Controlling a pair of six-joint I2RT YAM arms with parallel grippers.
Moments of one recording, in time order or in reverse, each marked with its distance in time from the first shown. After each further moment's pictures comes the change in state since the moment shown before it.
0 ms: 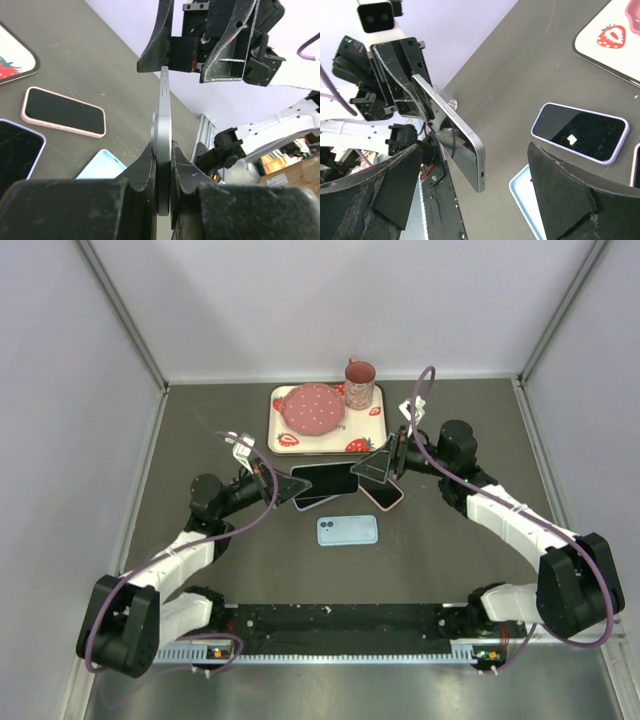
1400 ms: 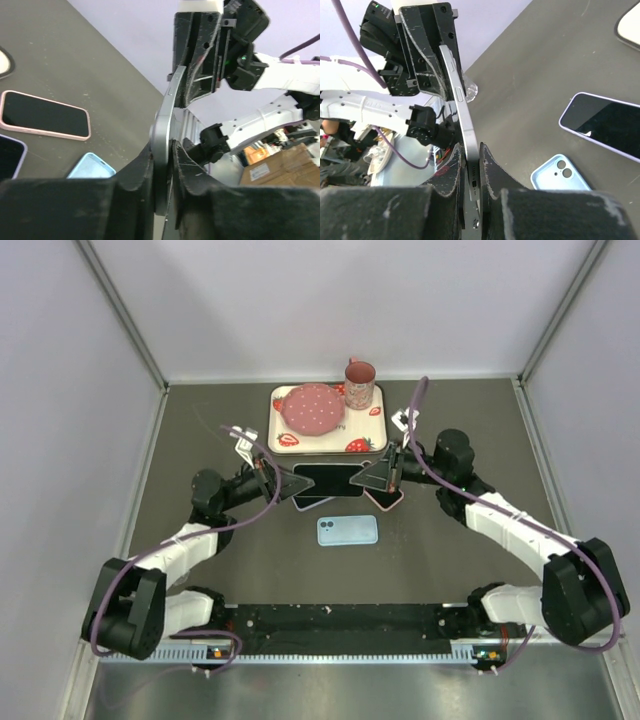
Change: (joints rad) left arm 0.007 0.120 0.018 0.225 0.108 -0.138; right arm 0.063 -0.032 -0.067 0.085 -0.077 0.055
